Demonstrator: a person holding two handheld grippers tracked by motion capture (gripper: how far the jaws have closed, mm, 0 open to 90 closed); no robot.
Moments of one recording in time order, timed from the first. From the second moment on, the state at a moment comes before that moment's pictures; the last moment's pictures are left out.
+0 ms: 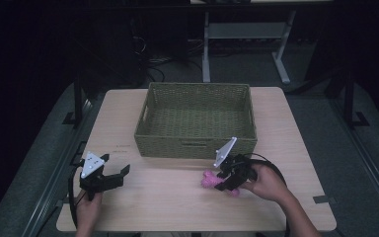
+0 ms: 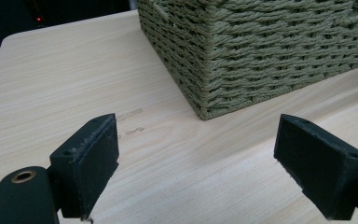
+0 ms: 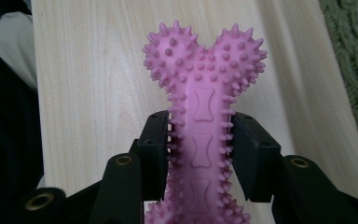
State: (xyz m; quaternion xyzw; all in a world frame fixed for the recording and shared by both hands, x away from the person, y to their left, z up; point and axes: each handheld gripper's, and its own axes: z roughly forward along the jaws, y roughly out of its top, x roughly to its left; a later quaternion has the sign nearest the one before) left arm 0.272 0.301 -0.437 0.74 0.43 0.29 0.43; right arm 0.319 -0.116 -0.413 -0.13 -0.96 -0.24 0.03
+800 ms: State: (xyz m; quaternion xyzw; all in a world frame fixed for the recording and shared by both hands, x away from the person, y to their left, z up) left arm 0.270 0.300 -0.436 0.74 0.43 0.29 0.43; right arm 0.327 -0.126 -0.383 -0.12 -0.95 -0.28 0.04
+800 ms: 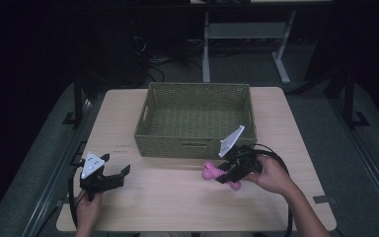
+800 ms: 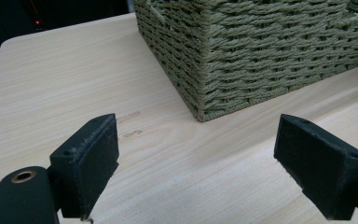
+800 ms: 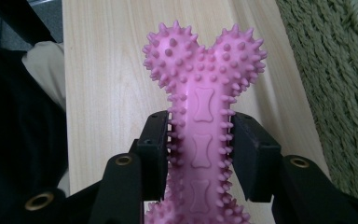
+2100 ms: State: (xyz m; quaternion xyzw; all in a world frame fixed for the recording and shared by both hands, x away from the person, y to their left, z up) left arm 0.269 0.299 -0.435 0.74 0.43 0.29 0.43; right arm 0.345 -0.123 -0.340 -0.11 -0.95 -0.29 0.03
